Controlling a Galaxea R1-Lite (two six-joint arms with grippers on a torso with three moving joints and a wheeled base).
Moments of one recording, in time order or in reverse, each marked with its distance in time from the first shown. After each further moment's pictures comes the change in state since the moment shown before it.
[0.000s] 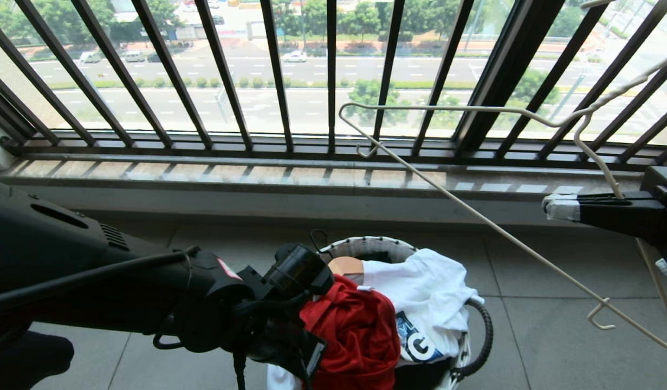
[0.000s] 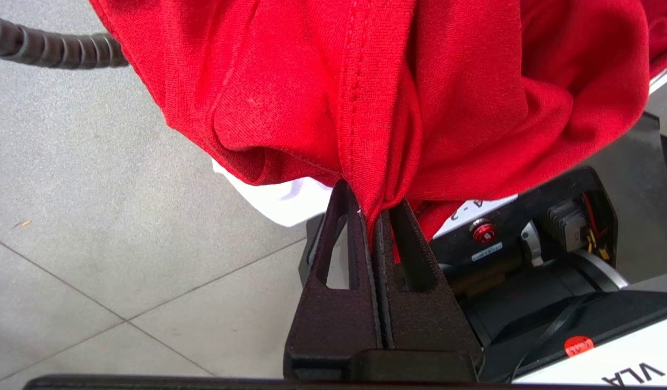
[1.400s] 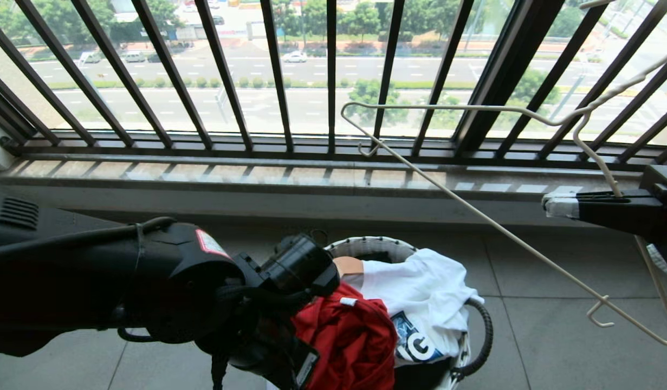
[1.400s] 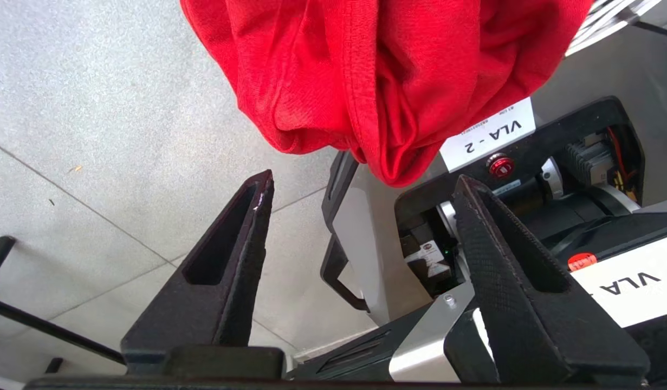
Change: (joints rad) left arm -0.058 -0.093 -0.112 0.290 0.068 -0.025; right arm -0.009 0.008 -0.006 0.000 0.000 0.001
